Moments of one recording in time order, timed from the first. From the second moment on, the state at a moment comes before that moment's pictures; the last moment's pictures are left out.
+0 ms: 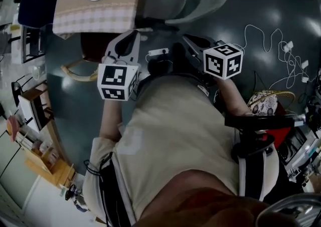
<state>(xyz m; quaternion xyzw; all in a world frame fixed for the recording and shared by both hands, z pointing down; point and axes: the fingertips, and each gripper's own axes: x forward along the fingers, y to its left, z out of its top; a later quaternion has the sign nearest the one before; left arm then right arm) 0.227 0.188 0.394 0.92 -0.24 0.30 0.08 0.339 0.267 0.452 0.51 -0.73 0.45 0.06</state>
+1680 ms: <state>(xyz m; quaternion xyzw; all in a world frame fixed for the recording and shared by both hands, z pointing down) 0.243 0.170 0.437 0.90 -0.22 0.35 0.09 0.521 0.250 0.543 0.67 -0.53 0.52 0.04</state>
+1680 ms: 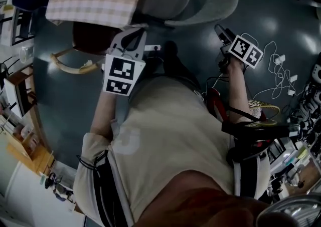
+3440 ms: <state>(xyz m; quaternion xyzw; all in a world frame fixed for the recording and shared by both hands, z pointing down) 0.230 0.172 0.483 0.87 -0.25 0.40 0.15 0.609 0.169 0.680 0.64 -0.51 0.53 0.23</state>
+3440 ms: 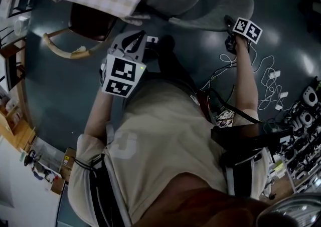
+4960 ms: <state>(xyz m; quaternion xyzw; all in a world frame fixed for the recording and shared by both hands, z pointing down) 0.249 0.193 0.497 0.87 -0.24 0.41 0.15 0.611 0.177 0.684 0.63 -0.52 0.49 0.29</state>
